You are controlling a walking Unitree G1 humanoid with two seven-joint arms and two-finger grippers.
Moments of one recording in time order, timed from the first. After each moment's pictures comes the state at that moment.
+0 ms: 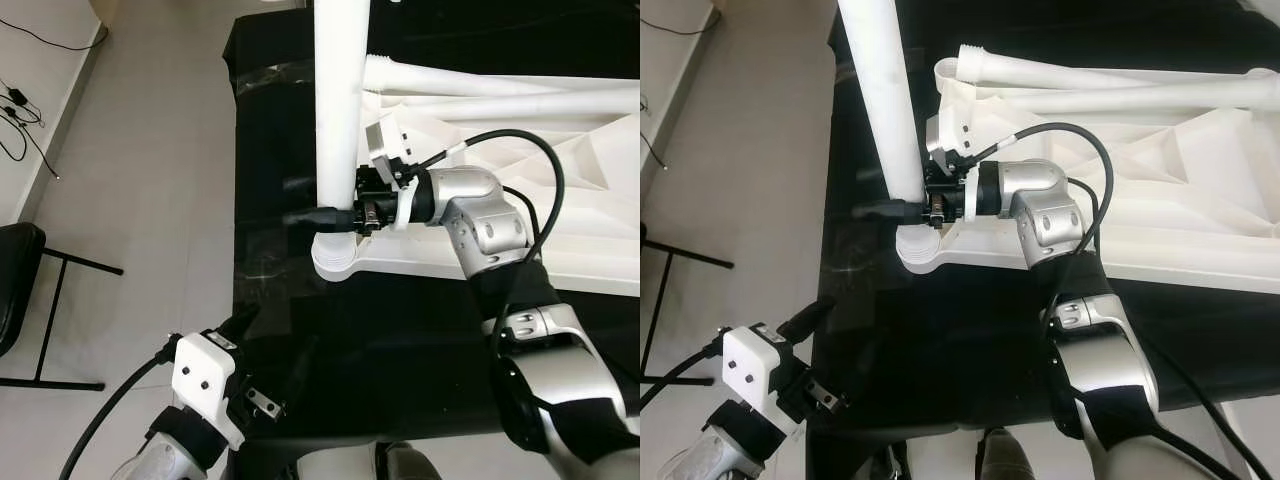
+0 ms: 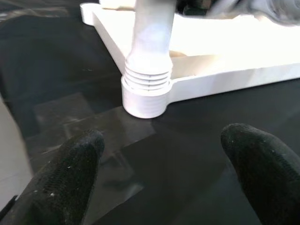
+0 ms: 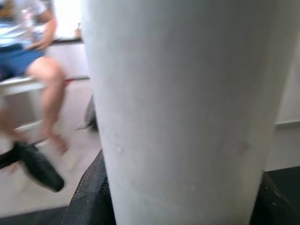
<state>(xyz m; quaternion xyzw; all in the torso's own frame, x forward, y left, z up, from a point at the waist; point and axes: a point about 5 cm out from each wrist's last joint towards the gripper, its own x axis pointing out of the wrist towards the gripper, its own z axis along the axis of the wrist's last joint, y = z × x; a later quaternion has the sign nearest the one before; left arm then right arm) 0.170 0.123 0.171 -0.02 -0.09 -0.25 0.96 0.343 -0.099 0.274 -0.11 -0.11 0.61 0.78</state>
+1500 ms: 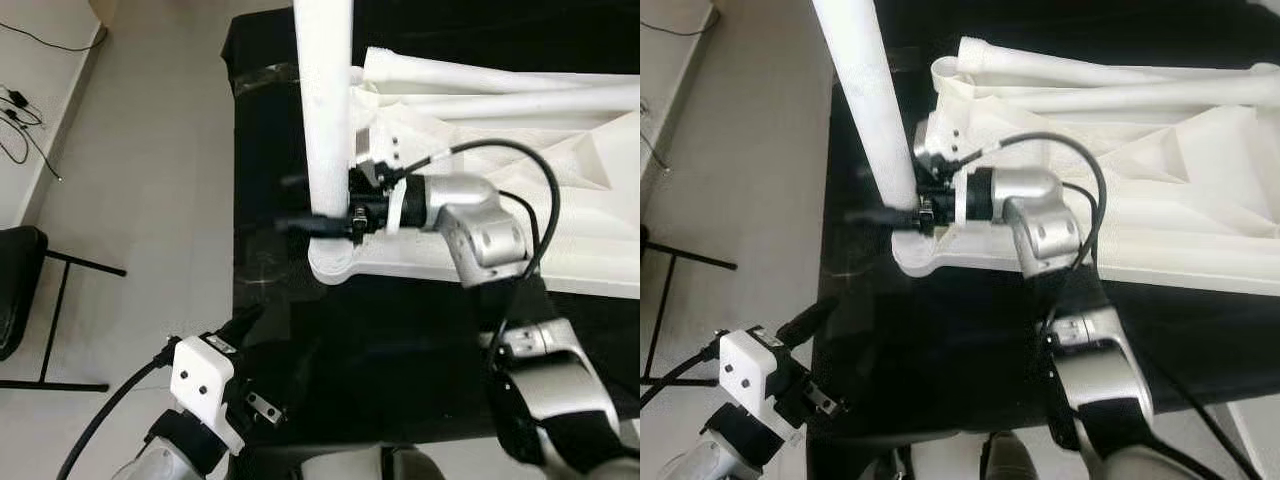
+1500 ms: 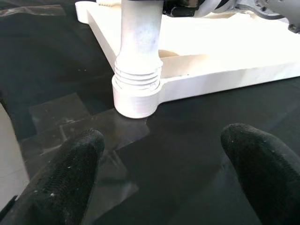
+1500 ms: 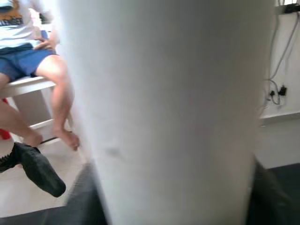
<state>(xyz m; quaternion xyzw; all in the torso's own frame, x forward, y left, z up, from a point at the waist) 0.163 0.122 0.173 -0.03 -0.09 -0.26 0.96 0.352 -0.088 0.287 -0.12 -0.08 0.67 0.72</state>
